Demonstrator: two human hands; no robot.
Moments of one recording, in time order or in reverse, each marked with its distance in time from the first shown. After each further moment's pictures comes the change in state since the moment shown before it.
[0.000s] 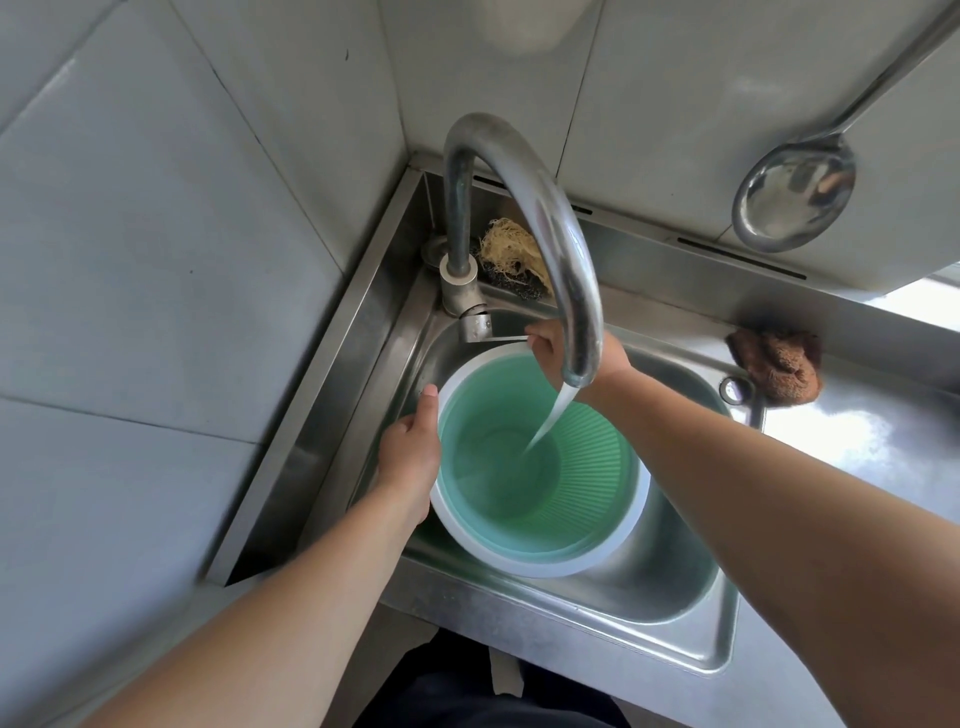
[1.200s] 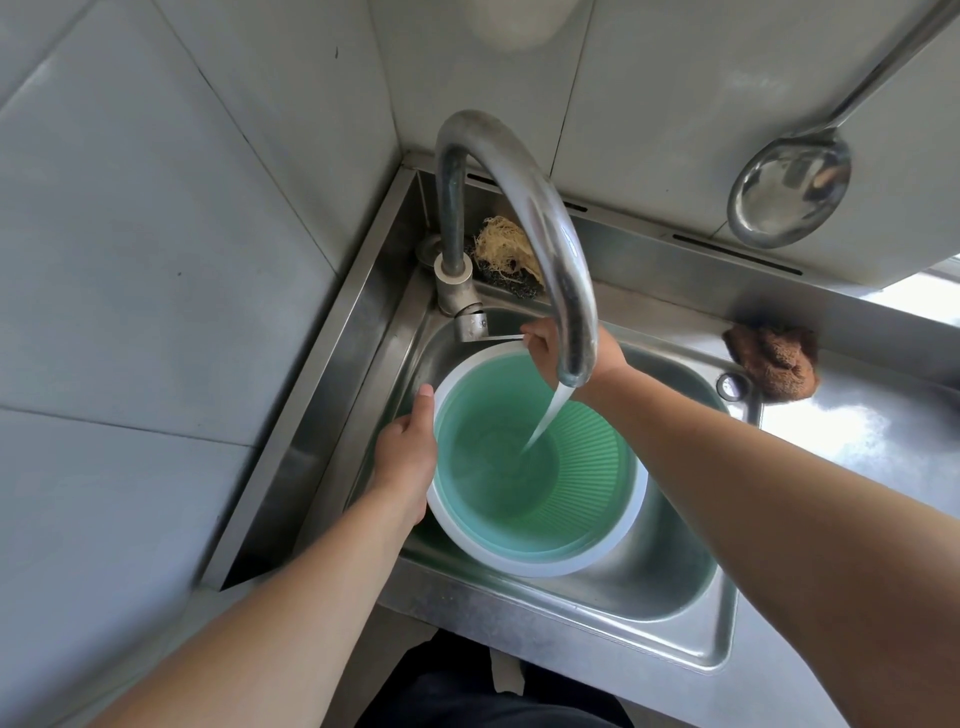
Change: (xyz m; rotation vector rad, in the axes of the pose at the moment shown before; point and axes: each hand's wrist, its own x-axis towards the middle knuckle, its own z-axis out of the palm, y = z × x) left_hand 0.001 -0.001 0.000 -0.024 0.001 -0.014; right_hand -0.004 -0.004 -0.005 -0.039 0.004 -0.019
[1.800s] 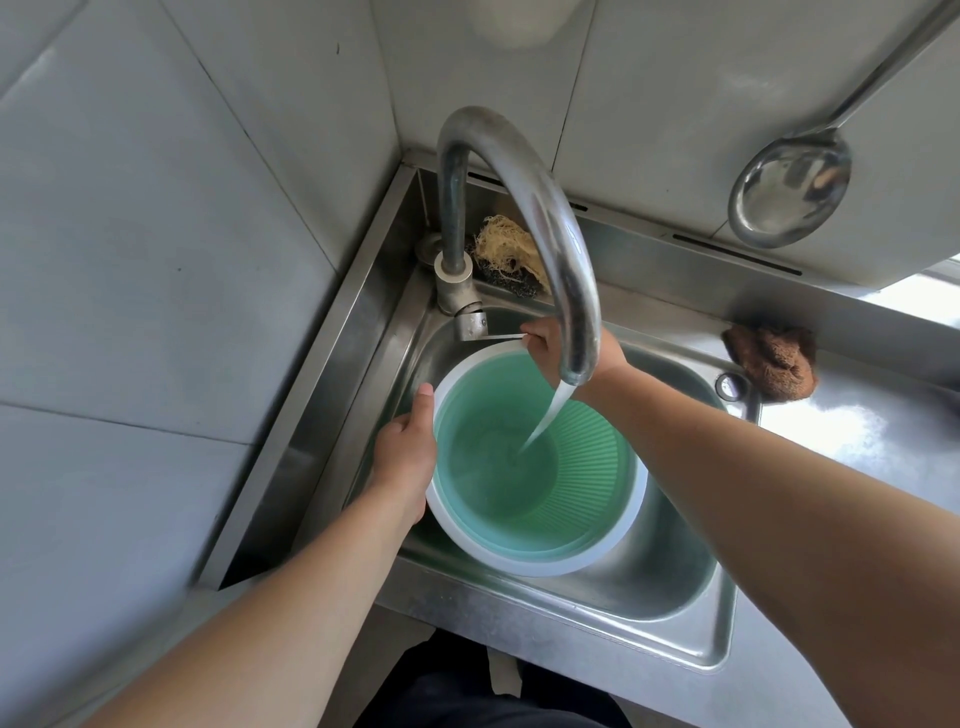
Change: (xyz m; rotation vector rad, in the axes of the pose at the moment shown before) left_hand 0.004 -0.003 0.000 -0.011 0.002 0.015; right_hand -0.009 -0.002 -0.012 -0.025 -0.017 -0.003
